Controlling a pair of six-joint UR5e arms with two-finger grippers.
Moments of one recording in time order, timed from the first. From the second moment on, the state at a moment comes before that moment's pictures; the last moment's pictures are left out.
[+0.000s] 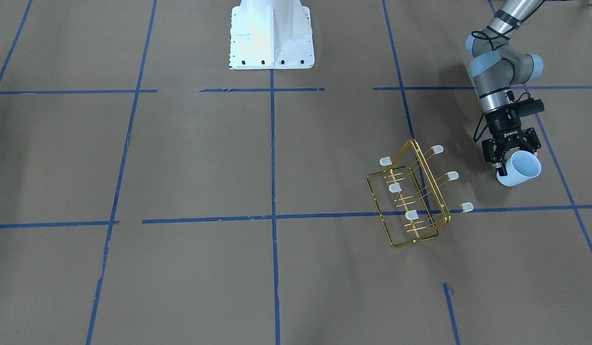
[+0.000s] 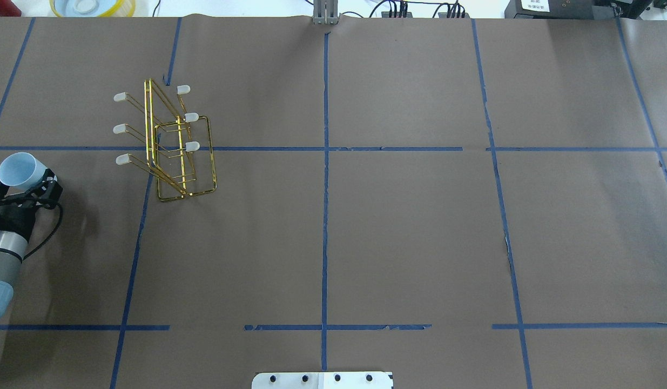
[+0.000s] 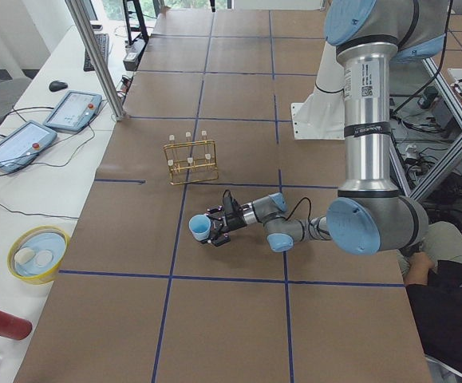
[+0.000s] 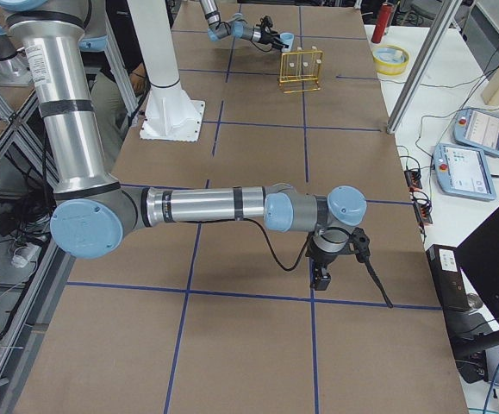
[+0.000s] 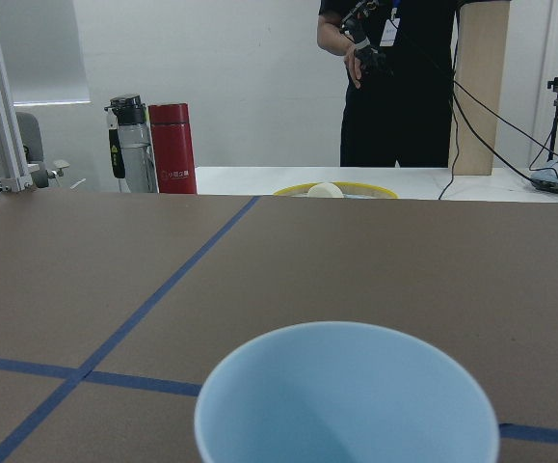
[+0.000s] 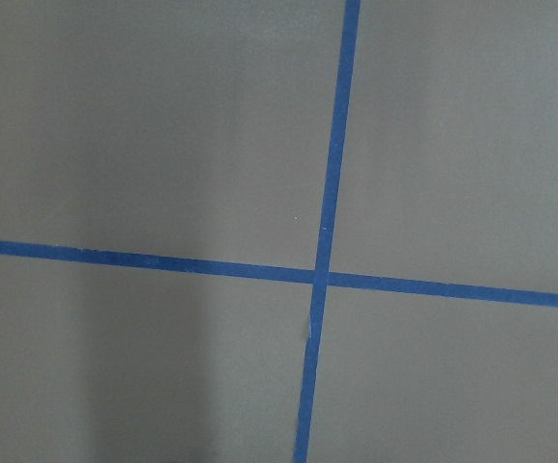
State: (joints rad) left arm -0.42 -1.46 -1.35 -2.75 -0.62 -1.44; right arm 1.49 -1.38 1.46 -1.67 2.30 -0.04
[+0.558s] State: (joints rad) left arm -0.43 -1.50 -1.31 -2.74 -0.62 -1.44; right arm 1.49 -1.38 1.46 -1.67 2.30 -0.04
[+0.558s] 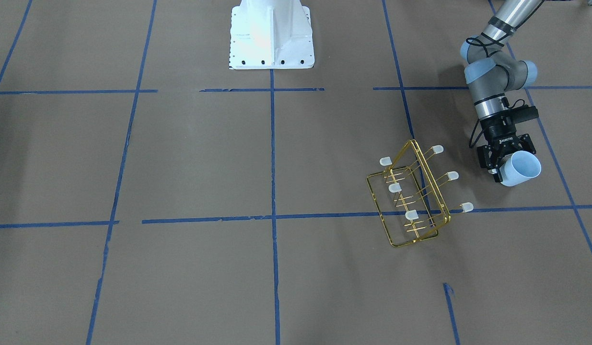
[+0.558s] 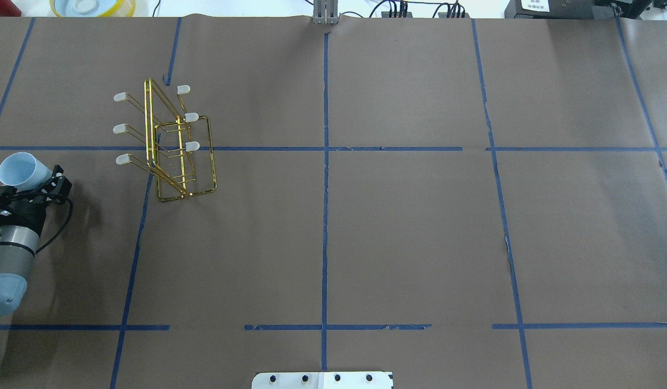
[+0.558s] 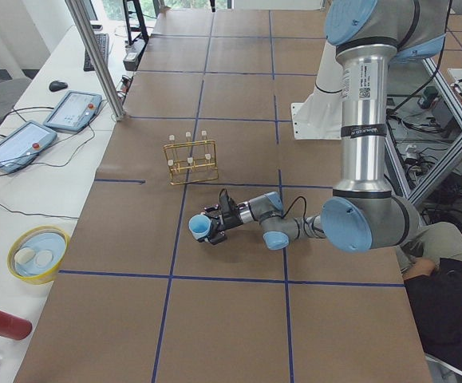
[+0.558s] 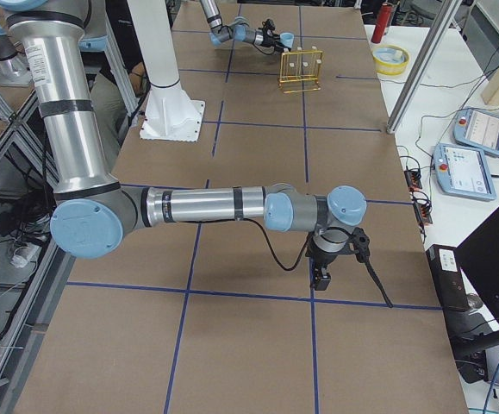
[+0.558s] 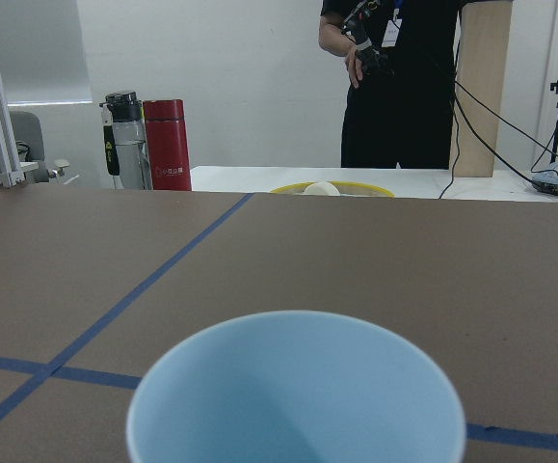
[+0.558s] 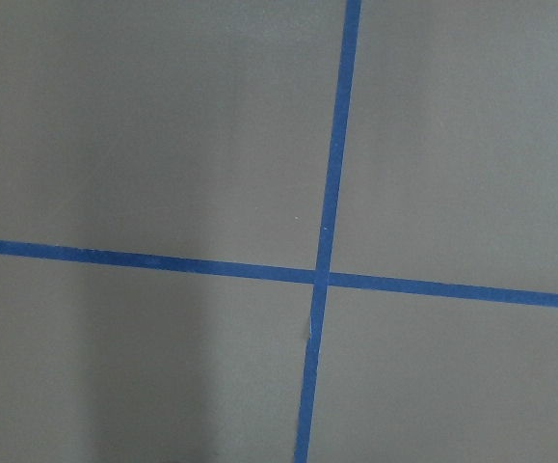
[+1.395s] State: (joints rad) left arm -0.44 -1.52 -1.29 -2.75 -0.62 -1.46; right arm 1.49 -1.38 1.46 -1.67 2.30 -0.04
